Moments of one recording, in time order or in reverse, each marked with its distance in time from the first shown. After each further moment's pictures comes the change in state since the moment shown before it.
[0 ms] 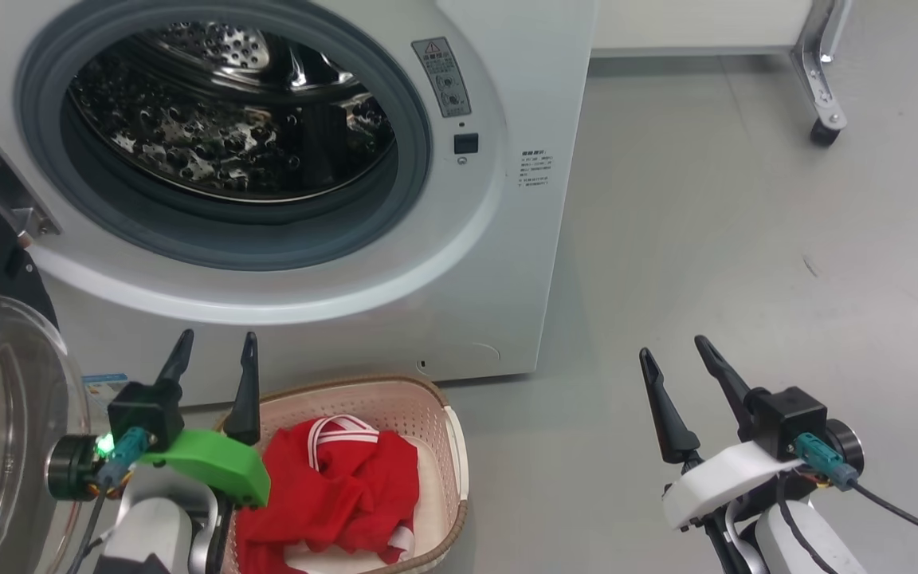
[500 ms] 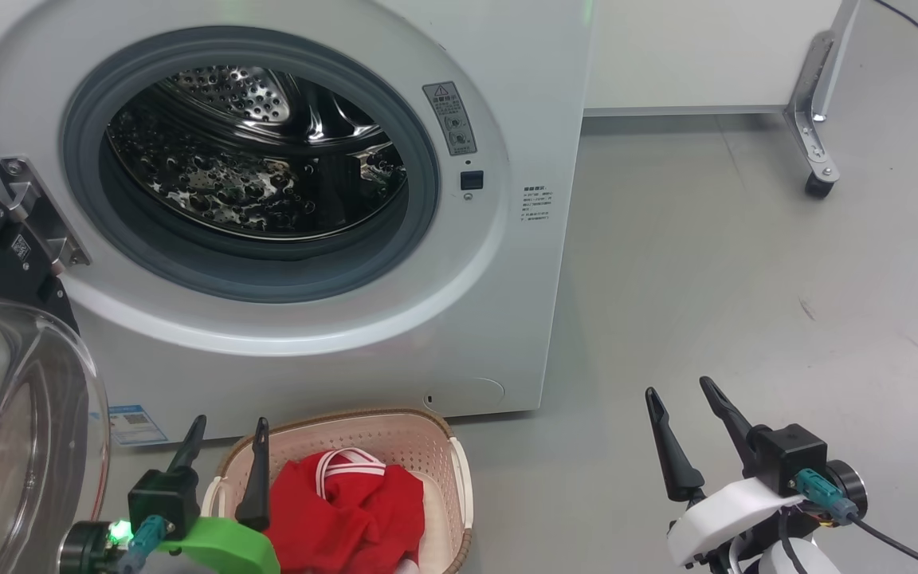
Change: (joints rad) left arm 0.213 0.002 -0.018 -0.109 0.016 0.036 0.000; right arm 0.082 0.003 -0.007 -0.001 0.000 -0.010 0.000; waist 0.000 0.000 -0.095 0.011
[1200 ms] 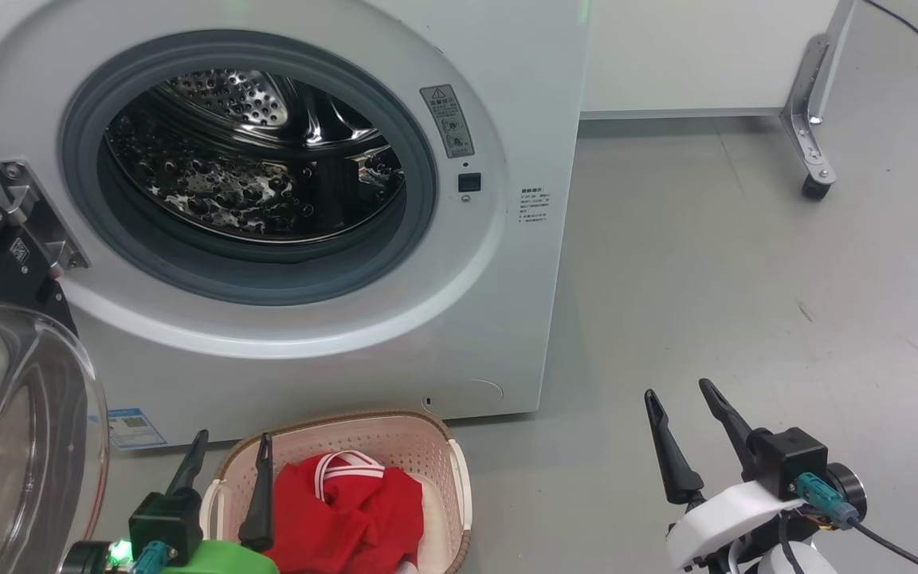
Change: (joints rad) left arm 0.095 0.004 -0.009 -0.140 0.007 0.031 0.031; right arm 0.013 0.004 -0.002 -0.017 -0.001 0.000 0.000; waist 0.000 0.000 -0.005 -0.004
